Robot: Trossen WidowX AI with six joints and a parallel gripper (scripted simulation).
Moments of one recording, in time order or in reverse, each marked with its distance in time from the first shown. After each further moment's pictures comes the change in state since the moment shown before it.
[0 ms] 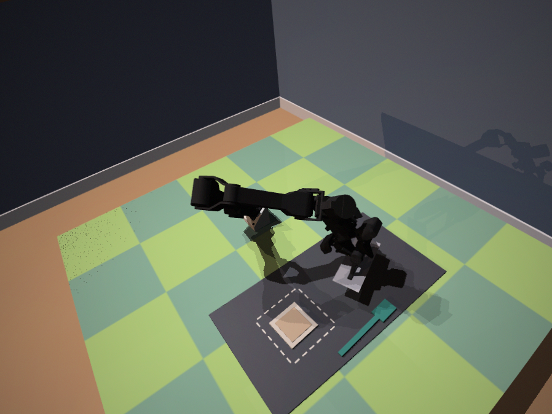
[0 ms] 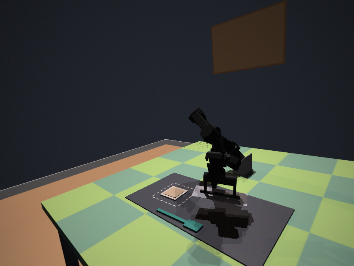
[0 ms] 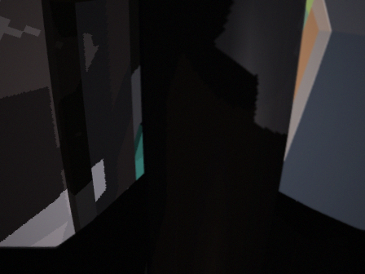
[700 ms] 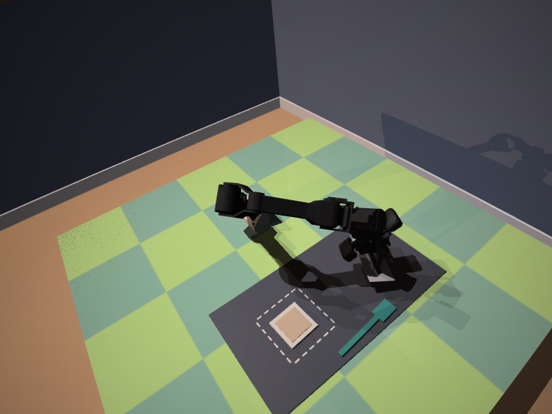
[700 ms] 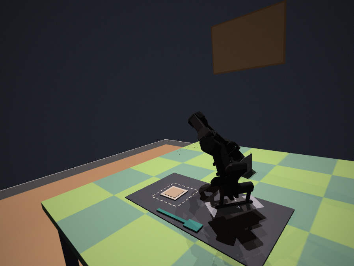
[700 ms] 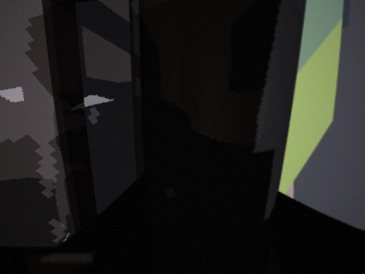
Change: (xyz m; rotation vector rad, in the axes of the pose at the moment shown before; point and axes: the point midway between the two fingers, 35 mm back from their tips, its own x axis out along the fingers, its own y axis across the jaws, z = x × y) arm 0.036 -0.012 0.064 -0.458 -0.435 0.029
